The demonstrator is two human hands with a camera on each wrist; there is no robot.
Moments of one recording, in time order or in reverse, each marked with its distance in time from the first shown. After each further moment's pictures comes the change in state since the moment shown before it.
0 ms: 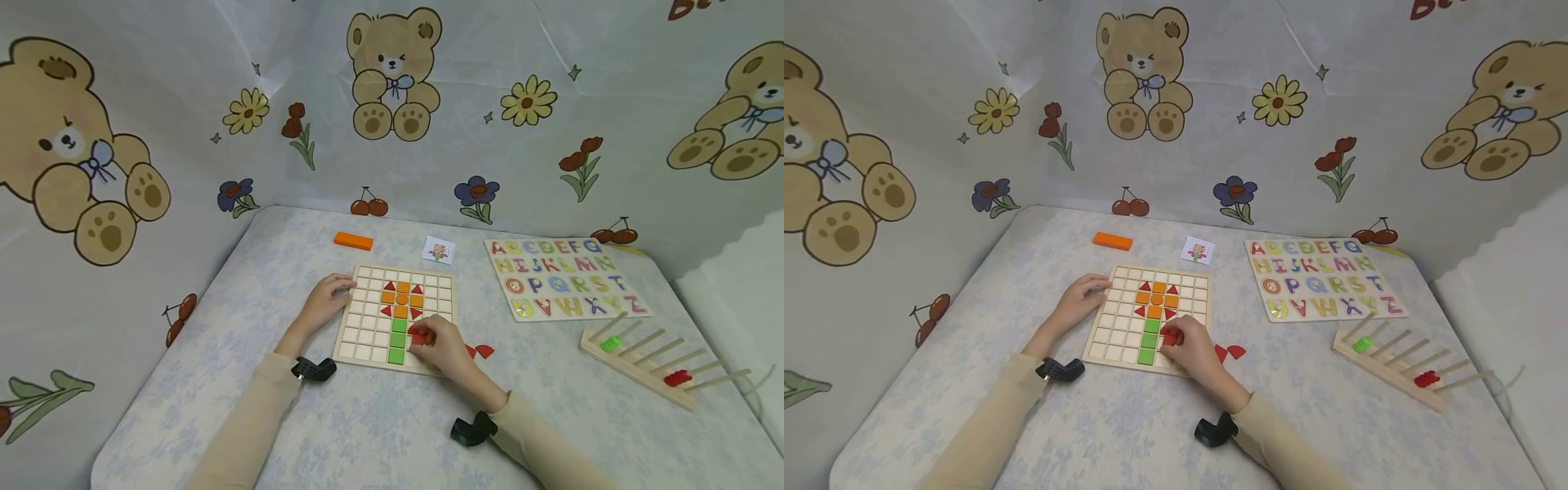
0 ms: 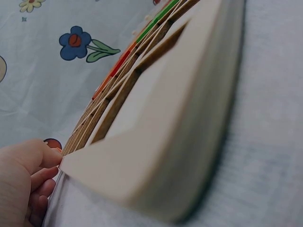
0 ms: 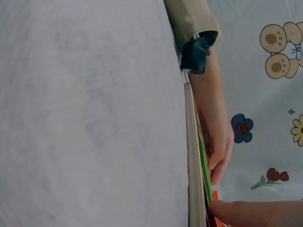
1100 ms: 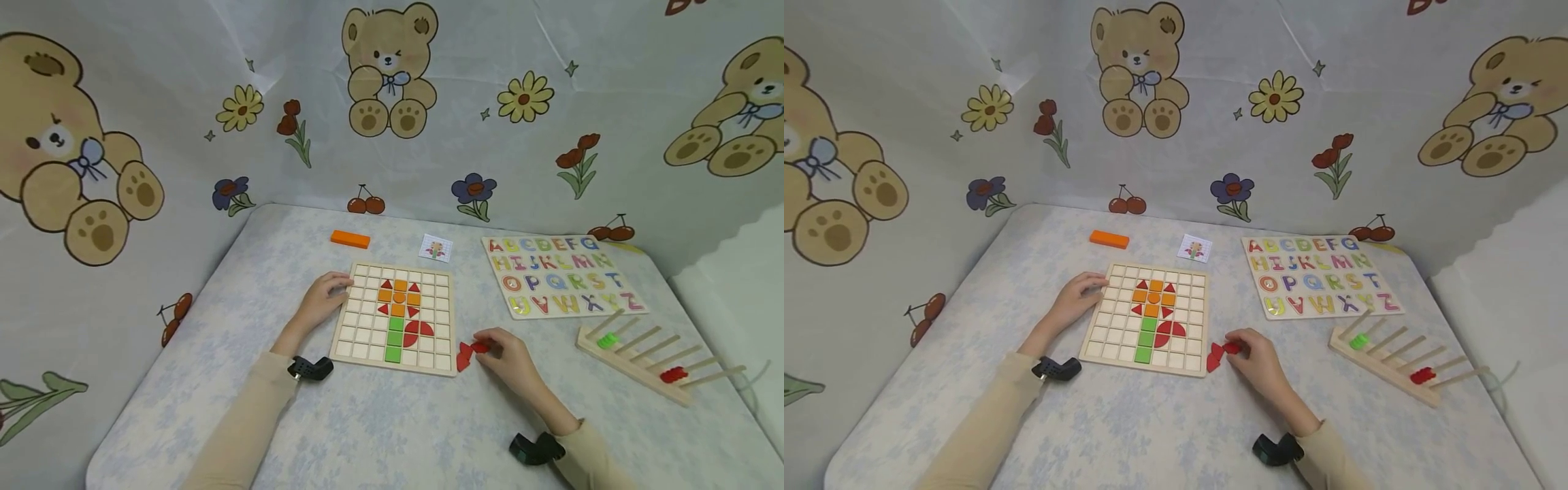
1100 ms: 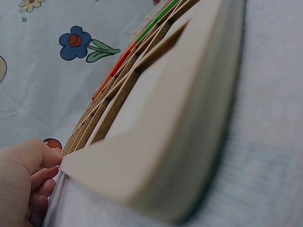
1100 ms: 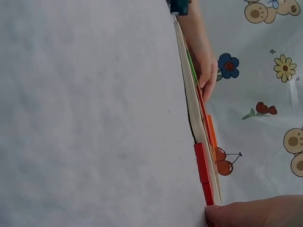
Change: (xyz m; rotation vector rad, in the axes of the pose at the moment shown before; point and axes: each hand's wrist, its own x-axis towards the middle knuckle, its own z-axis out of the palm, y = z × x) left_hand 0.003 -0.007 0.001 0.002 -0.002 0.025; right_hand -0.050 0.055 -0.078 -0.168 0.064 0.125
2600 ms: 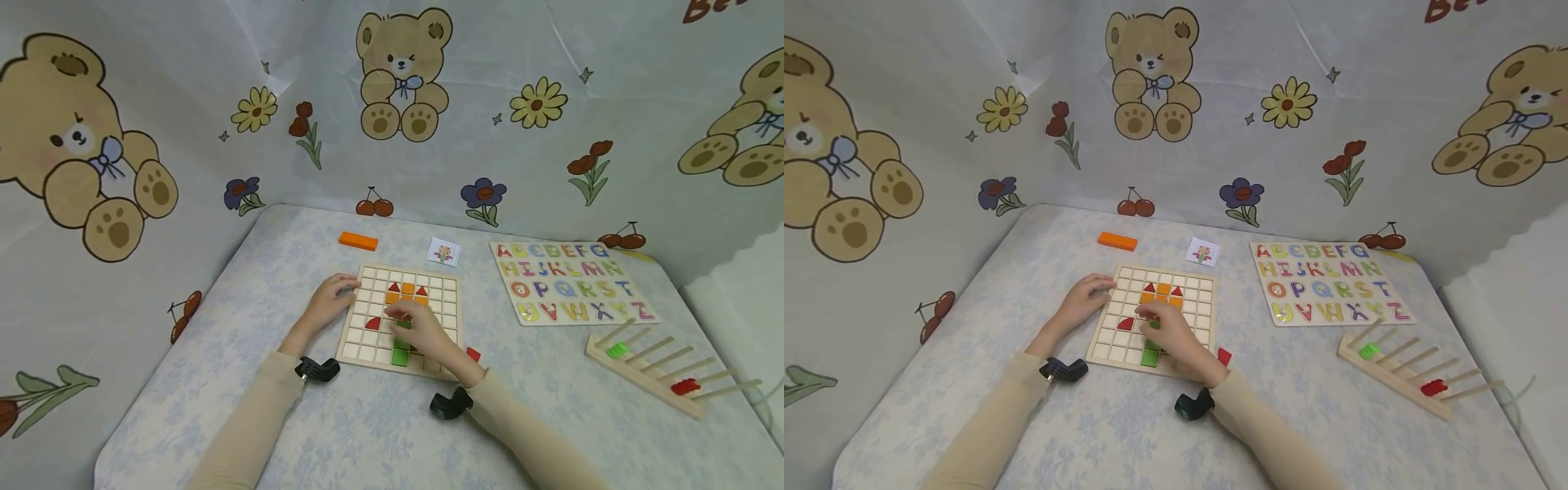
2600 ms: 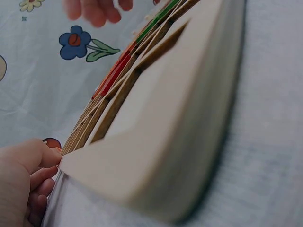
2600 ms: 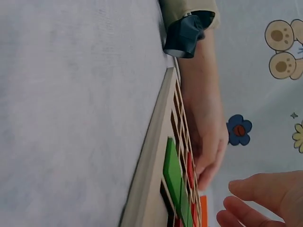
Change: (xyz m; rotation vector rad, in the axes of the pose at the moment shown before) left_hand 0.000 0.000 -0.002 -0.010 0.004 -0.019; right_hand 0.078 -0.105 0.084 0.216 -0.231 -0.275
